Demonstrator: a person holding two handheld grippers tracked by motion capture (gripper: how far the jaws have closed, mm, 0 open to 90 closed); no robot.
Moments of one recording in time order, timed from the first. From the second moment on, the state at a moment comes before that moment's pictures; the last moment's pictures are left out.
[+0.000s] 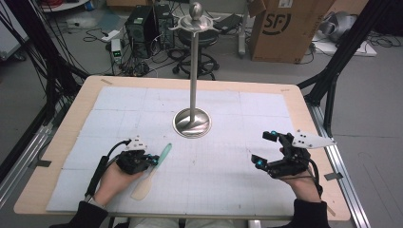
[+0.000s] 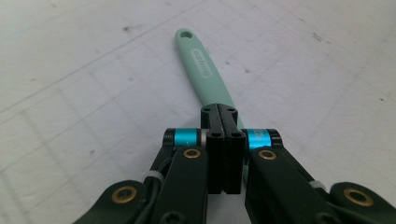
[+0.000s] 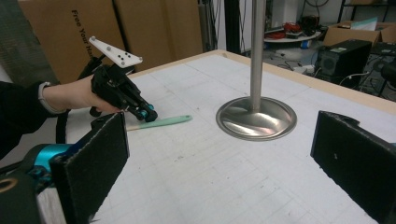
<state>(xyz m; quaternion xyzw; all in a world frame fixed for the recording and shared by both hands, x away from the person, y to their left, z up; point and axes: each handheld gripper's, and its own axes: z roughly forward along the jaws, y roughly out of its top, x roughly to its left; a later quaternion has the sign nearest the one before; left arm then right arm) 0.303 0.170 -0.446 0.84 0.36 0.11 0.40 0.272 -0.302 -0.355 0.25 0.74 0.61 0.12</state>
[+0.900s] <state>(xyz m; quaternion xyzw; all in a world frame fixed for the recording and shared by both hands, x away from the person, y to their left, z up) 0.273 0.118 -0.444 0.88 0.23 0.07 0.40 0.269 -0.304 -0.356 0.25 0.74 0.61 0.13</state>
